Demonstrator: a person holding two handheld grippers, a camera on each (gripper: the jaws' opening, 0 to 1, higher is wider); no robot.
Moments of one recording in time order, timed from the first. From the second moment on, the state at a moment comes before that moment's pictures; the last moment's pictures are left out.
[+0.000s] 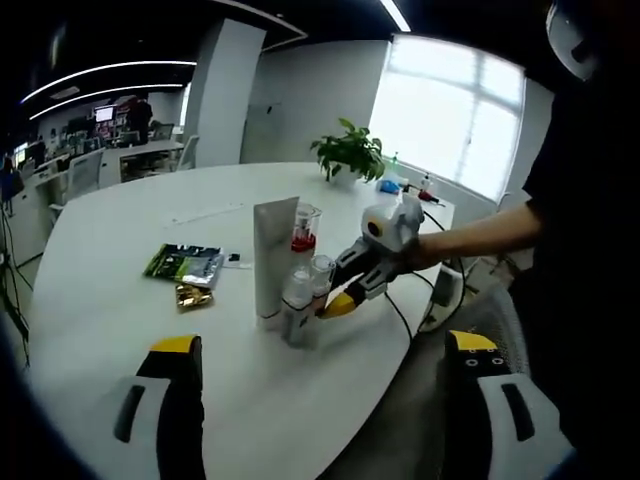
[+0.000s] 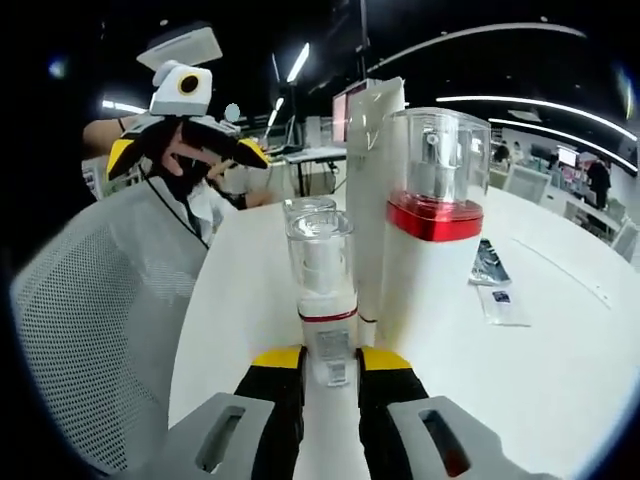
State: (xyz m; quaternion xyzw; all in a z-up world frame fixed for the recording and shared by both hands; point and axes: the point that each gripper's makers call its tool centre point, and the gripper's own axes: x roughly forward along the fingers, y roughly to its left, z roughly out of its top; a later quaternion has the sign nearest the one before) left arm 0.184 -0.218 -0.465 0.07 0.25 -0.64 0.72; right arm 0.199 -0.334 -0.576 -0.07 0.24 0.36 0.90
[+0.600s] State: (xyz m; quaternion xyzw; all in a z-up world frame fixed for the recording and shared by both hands) left arm 0.182 -0.212 -0.462 0.07 0.25 -0.64 0.73; right arm 0.190 -0.345 -0.571 -0.05 0.26 0.32 0.91
